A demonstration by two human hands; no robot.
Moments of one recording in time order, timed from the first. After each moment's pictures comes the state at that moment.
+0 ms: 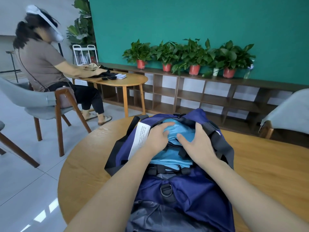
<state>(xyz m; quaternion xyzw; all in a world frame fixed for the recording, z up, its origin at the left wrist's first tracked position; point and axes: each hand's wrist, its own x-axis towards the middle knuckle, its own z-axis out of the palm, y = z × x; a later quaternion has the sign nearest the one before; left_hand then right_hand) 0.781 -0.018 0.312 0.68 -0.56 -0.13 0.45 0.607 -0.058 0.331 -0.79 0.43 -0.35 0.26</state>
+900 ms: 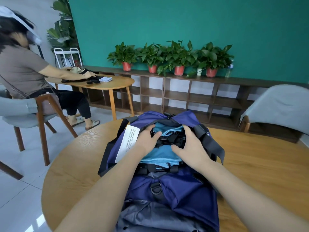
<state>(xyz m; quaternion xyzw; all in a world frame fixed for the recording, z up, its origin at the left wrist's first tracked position) 0.764 -0.032 0.311 0.74 -0.50 -0.19 0.41 0.562 -0.052 0.332 -0.82 0.41 -0.30 0.27</state>
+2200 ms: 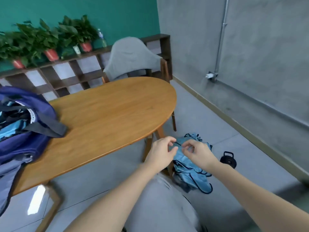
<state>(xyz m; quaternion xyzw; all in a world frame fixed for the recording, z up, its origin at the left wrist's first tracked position) 0.139 0.168 0.177 0.50 -0.79 -0.25 0.23 -0.043 0.209 0.157 -0.61 0.66 -0.32 0.29</state>
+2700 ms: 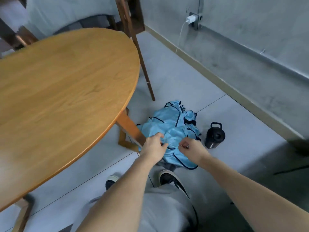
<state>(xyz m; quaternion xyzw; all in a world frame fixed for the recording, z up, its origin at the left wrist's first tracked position) 0.051 0.072 0.017 0.58 -0.76 -0.31 0.01 -0.124 0.144 -0.029 -0.49 0.75 -0.20 0.40</state>
